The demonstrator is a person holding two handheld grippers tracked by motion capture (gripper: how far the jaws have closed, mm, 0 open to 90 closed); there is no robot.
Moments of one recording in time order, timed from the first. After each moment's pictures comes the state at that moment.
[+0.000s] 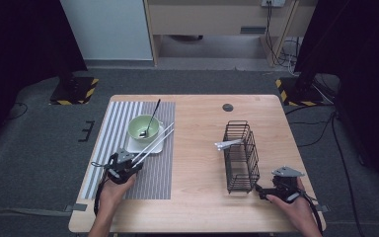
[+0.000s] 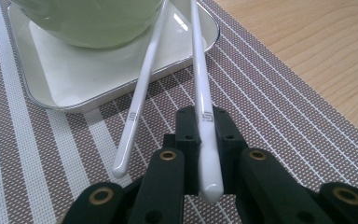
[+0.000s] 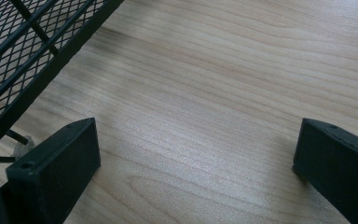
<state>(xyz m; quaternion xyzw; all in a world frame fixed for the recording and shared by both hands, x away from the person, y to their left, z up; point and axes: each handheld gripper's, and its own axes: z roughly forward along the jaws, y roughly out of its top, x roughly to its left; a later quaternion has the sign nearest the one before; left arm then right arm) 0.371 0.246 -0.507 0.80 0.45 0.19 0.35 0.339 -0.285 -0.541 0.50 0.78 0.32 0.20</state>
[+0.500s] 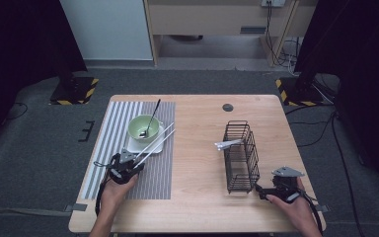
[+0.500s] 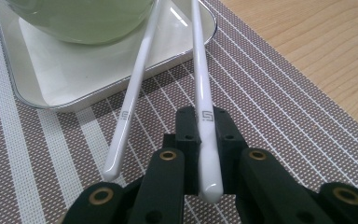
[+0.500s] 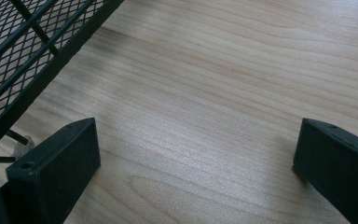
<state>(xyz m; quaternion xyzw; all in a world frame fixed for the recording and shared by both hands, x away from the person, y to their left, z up) 0.373 0.243 -0.511 0.80 0.45 0.19 0.34 0.339 -0.285 -0.541 0.50 0.78 0.32 0.20</state>
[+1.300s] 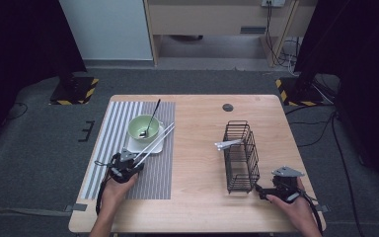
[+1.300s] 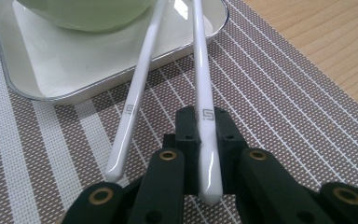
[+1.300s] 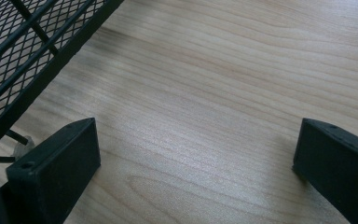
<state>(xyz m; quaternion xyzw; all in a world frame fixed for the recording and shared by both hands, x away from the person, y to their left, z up) 0.380 0.245 -0.519 0.80 0.46 0.18 0.33 0.339 -0.285 -0.541 0.50 0.78 0.32 0.20</state>
